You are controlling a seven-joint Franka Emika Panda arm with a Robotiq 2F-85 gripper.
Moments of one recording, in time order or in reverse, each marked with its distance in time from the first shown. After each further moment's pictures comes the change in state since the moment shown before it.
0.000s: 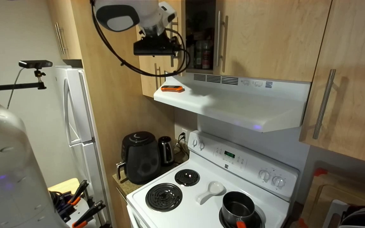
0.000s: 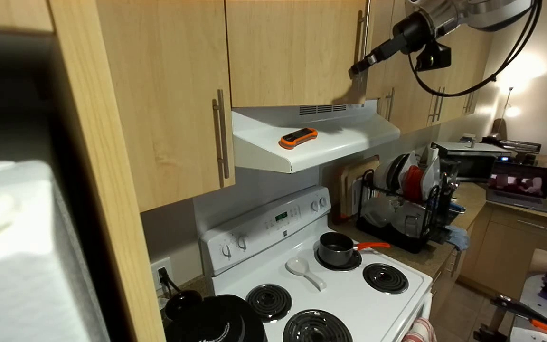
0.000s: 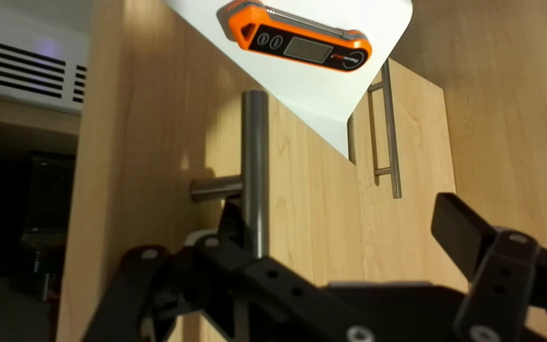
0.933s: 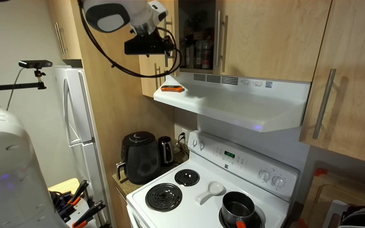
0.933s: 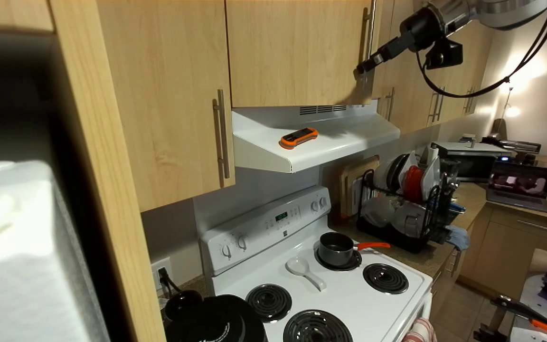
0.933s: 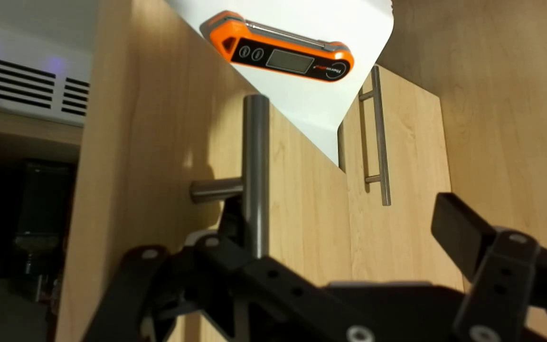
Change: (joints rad) arm 0.058 -0.076 -0.001 -0.069 -0.085 0.060 0.110
